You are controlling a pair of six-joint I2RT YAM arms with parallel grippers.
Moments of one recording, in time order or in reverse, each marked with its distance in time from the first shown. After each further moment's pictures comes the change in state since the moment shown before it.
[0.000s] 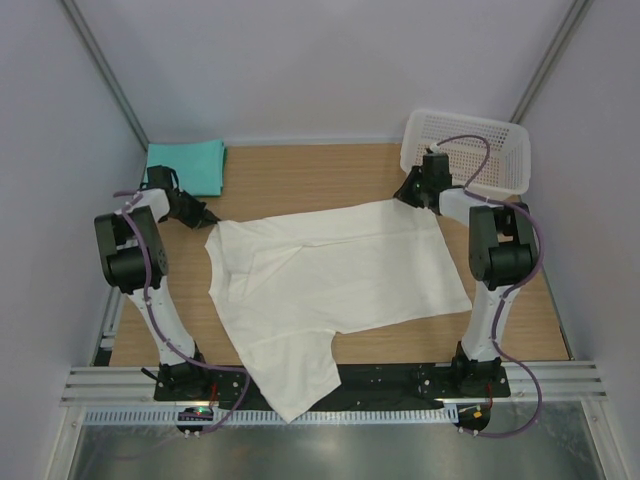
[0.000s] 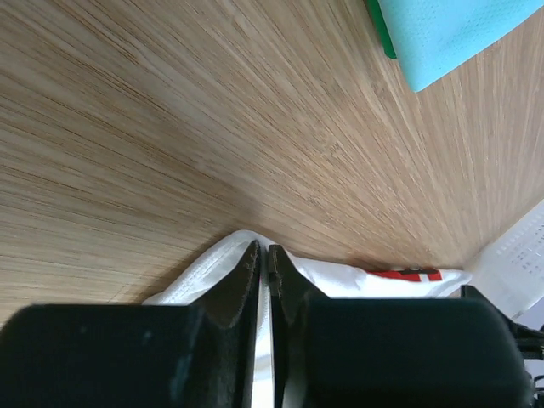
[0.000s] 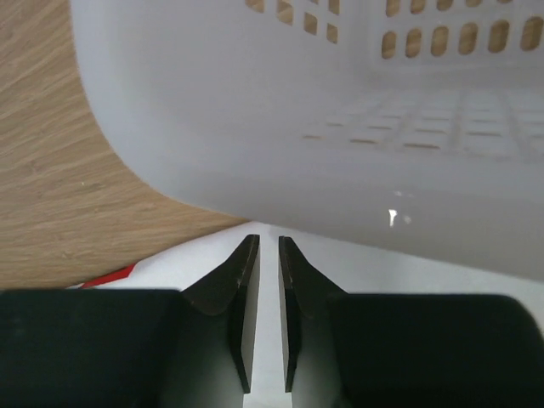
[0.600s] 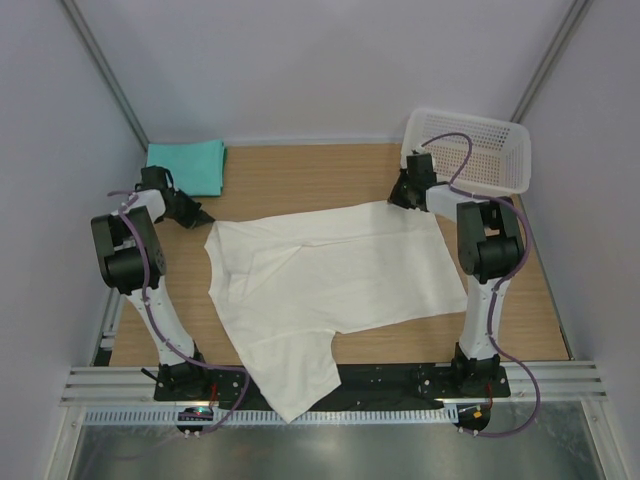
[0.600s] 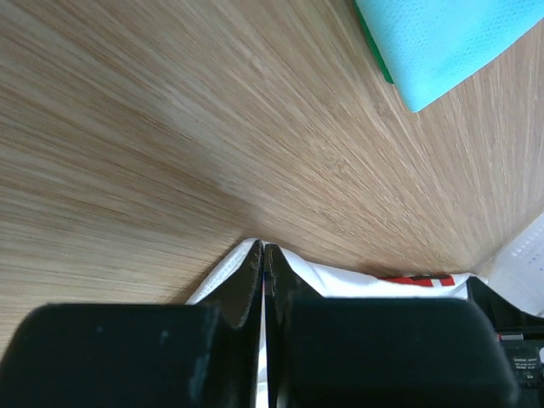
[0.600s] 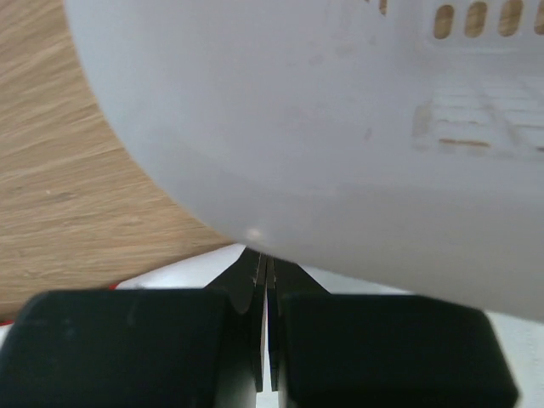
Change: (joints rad) left arm 0.031 0.000 0.000 0.018 -0.007 0.055; right arm 0.060 0.087 0.109 -0.063 0.092 -0.014
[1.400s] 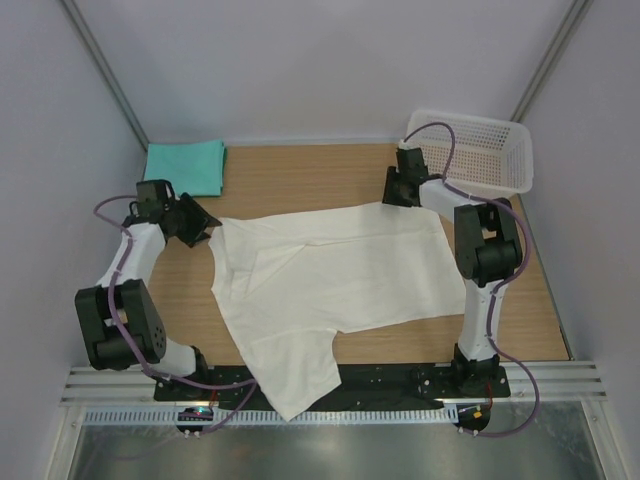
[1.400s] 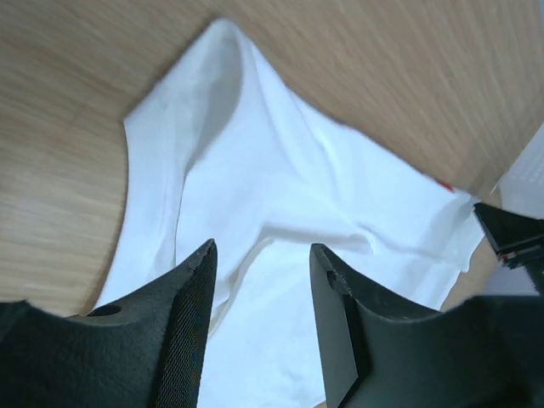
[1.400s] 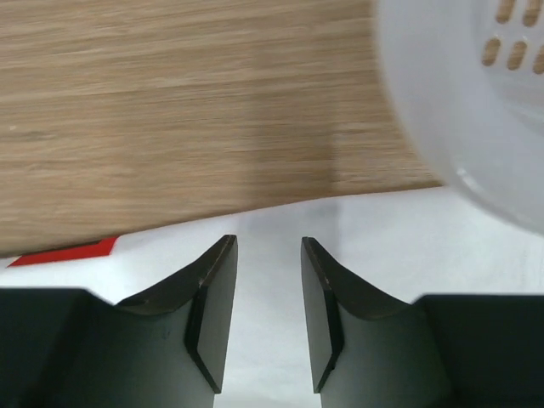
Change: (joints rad) left arm -0.058 -0.561 -0.350 -0.008 -0.072 0.039; right arm 0.054 -0.008 0.074 -0.165 0.090 -0.208
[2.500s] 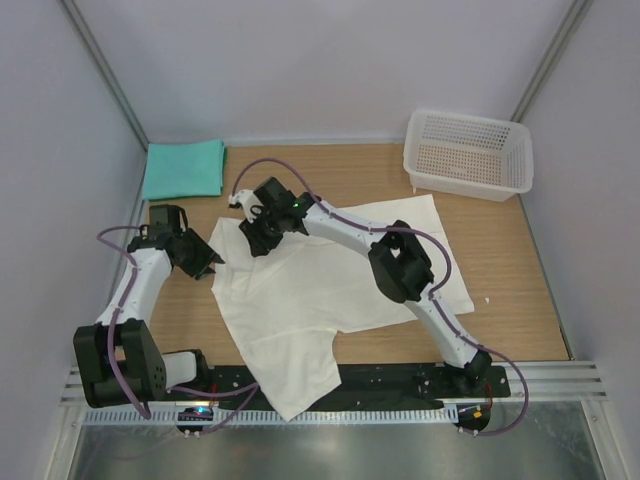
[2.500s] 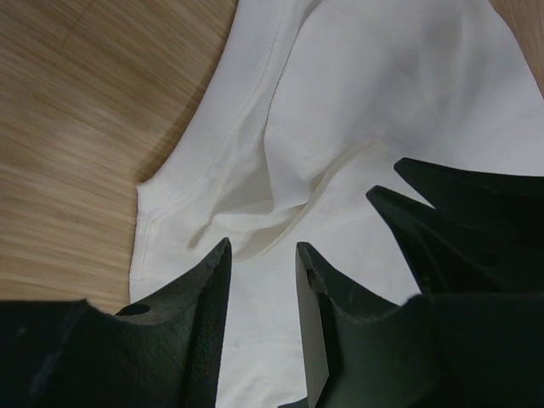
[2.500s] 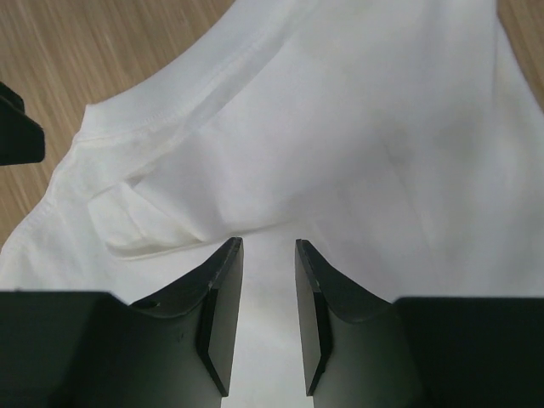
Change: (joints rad) left arm -0.092 -0.241 -0.202 -0.237 -0.142 -0.071; right arm 0.645 0.331 0.644 -0.314 -0.422 -0.392
